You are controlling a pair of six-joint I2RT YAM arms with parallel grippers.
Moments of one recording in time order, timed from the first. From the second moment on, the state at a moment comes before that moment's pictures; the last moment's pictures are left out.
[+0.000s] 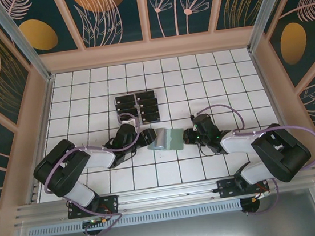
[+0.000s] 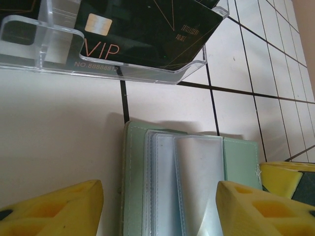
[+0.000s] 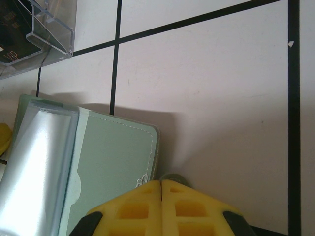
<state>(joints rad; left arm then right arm) -0.71 1.60 0.44 0.56 0.13 -0.88 0.62 1.38 0.37 0.23 -0.11 0.71</state>
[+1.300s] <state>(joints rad) -0.73 1.53 0.42 0.64 0.20 -0.88 0.62 1.42 0.37 0.30 -0.12 0.71</state>
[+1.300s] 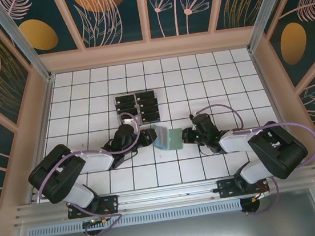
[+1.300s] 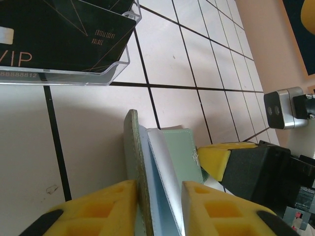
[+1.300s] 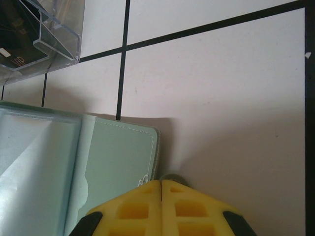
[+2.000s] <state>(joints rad) -0.74 1.53 0.42 0.69 0.23 -0.90 0.62 1.46 0.38 0.34 -0.14 0.71</state>
